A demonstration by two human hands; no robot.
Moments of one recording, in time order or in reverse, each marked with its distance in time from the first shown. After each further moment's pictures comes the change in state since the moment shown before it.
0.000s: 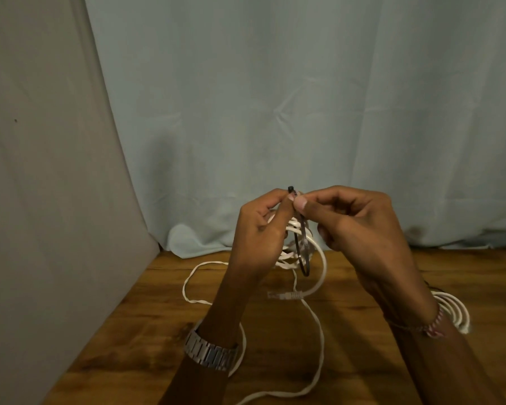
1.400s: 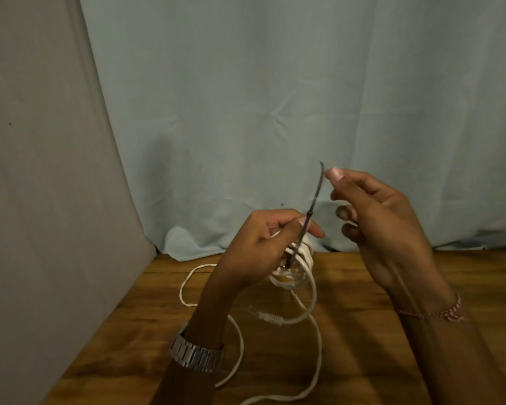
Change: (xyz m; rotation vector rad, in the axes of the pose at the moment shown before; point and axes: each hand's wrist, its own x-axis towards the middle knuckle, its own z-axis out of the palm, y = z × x) left_hand 0.001 0.001 -0.016 0.099 -0.350 -0.046; right_hand 0.015 0.000 -0.019 0.139 0.130 0.189
